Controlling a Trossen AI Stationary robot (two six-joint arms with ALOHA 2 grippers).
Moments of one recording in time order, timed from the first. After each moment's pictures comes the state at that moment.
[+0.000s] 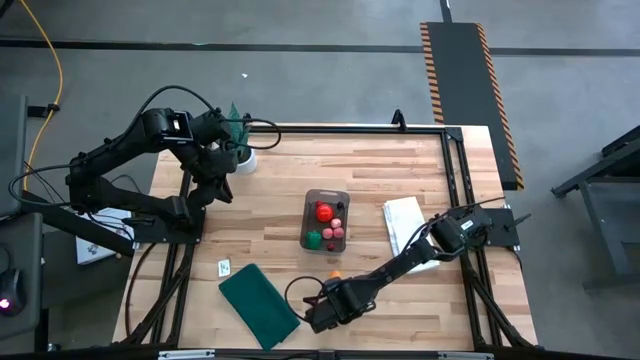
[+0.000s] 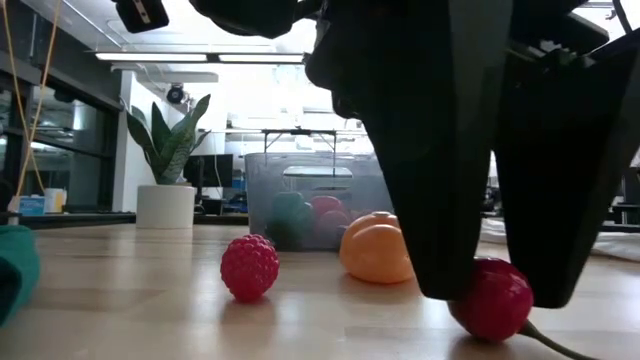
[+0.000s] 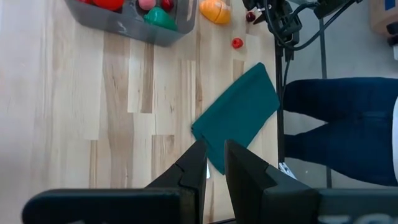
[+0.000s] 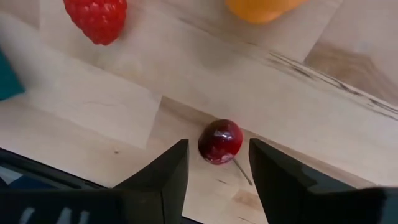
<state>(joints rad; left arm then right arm) 0.52 1.15 1.44 -1.57 0.55 0.22 0.54 2.36 1.96 -0.96 -0.15 1.72</state>
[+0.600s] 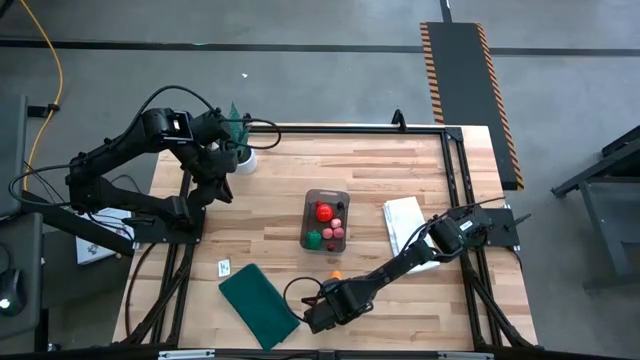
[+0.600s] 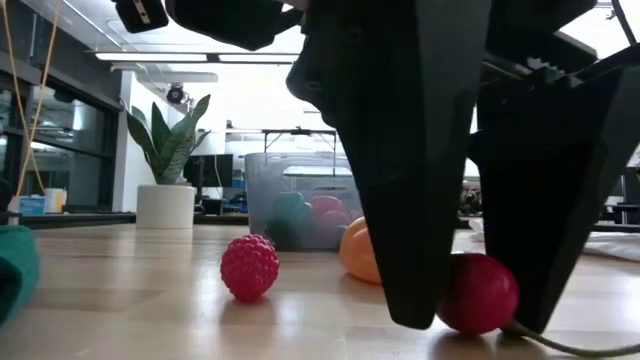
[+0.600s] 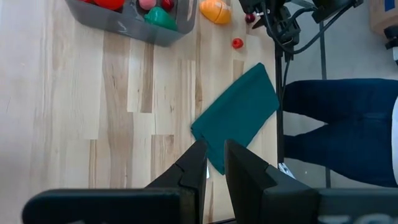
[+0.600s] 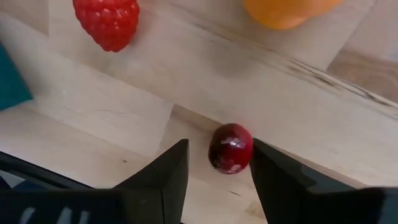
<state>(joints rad) 0.52 1.15 1.44 -1.57 0.55 0.21 0.54 2.38 1.96 -0.92 -0.13 1.72</state>
